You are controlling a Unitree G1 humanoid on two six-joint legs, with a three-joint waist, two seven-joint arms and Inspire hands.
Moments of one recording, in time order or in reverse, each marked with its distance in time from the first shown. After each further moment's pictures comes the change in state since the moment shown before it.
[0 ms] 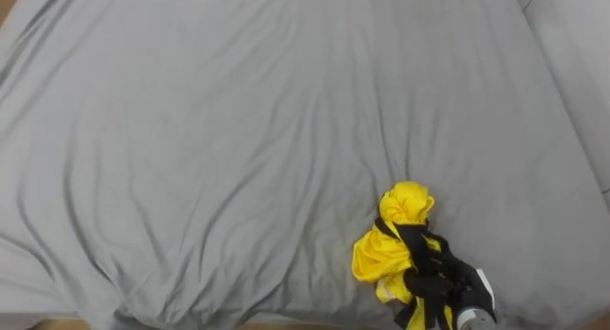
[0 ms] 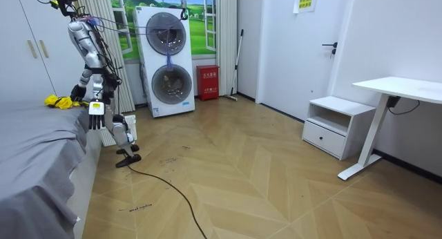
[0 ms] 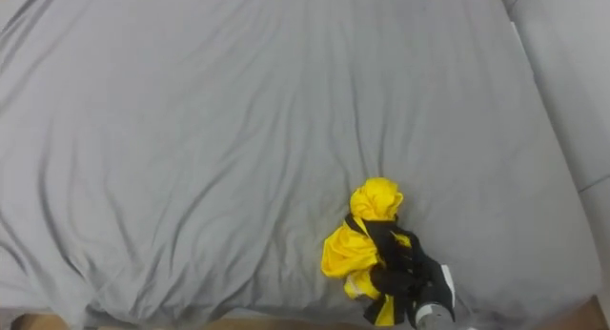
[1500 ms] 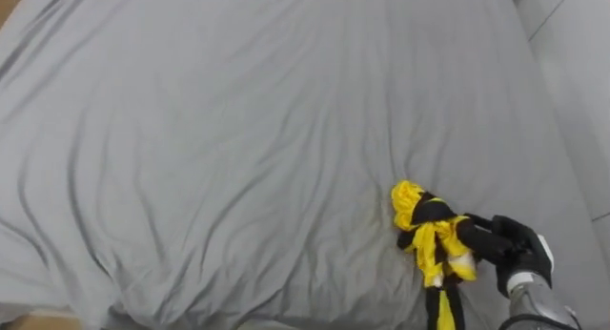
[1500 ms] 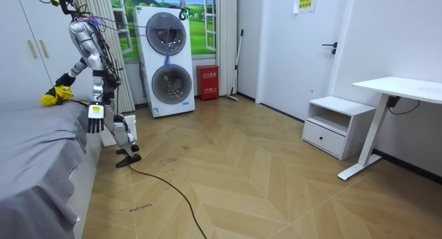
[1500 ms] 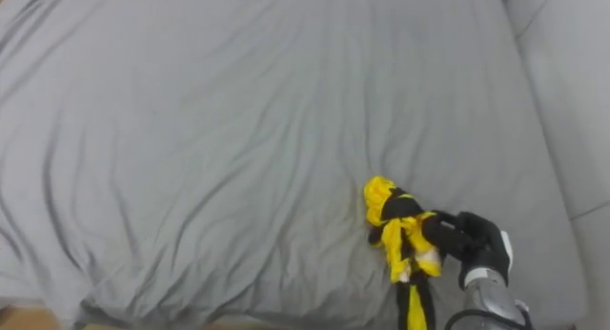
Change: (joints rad) left arm 0.027 0.068 0.080 -0.061 0.031 0.046 -0.040; right arm 0.038 -0.131 -0.196 -0.329 0.169 0.088 0.022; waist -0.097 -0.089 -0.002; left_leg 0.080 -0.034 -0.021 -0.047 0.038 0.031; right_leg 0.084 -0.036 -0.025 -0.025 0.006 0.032
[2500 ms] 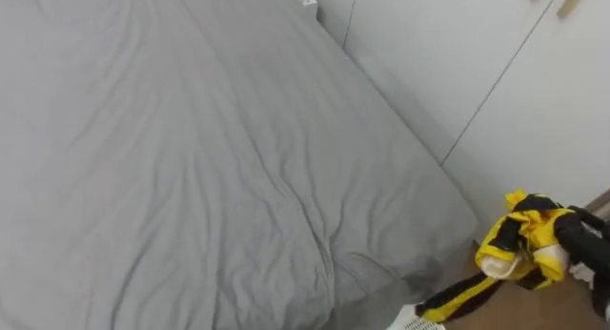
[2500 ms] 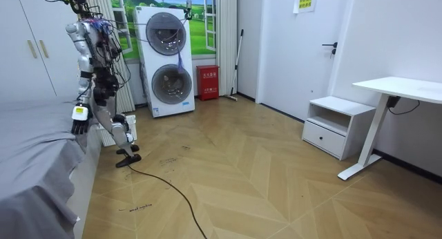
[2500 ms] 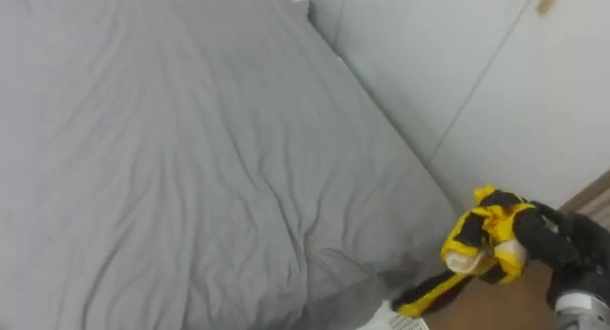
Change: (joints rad) left arm 0.079 -0.005 0.119 0.000 0.089 0.152 -0.002; right arm 0.320 -0.024 -0.281 -0.437 -0.002 0.088 -0.035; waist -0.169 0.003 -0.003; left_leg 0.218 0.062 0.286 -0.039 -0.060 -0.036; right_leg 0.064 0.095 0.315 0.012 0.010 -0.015
